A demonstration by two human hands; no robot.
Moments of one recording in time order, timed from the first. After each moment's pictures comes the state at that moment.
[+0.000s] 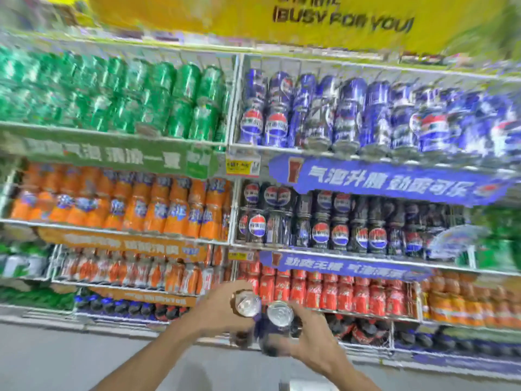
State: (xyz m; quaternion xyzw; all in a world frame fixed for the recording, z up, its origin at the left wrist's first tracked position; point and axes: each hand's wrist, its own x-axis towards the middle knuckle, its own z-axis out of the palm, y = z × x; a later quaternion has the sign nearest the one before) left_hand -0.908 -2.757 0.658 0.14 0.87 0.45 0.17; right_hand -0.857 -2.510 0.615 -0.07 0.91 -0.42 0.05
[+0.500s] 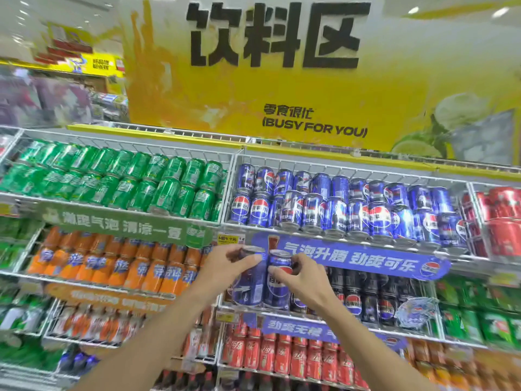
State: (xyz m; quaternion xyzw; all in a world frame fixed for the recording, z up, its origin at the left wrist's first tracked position) left_hand -0.932 -2.704 0.890 0.09 0.79 0.61 -0.04; right_hand -0.926 -2.486 0.881 -0.02 0.91 -0.40 -0.08
